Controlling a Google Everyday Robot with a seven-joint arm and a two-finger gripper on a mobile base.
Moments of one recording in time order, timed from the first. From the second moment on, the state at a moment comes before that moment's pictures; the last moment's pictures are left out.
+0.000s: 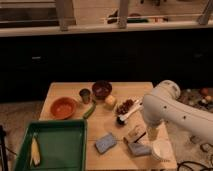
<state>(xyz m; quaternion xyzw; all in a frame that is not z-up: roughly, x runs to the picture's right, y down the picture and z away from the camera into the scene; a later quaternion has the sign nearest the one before) 0.205 0.181 0.675 -0.29 0.00 -0.08 0.95</state>
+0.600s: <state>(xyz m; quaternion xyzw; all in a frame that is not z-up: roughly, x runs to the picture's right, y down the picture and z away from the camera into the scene) 0.171 0.205 0.670 -0.28 -0.01 -0.10 0.95</state>
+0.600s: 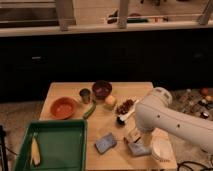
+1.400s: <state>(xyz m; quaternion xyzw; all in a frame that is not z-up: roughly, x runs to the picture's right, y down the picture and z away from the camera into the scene) 0.124 0.236 0.675 -0.29 -0.04 -0.13 0.95</state>
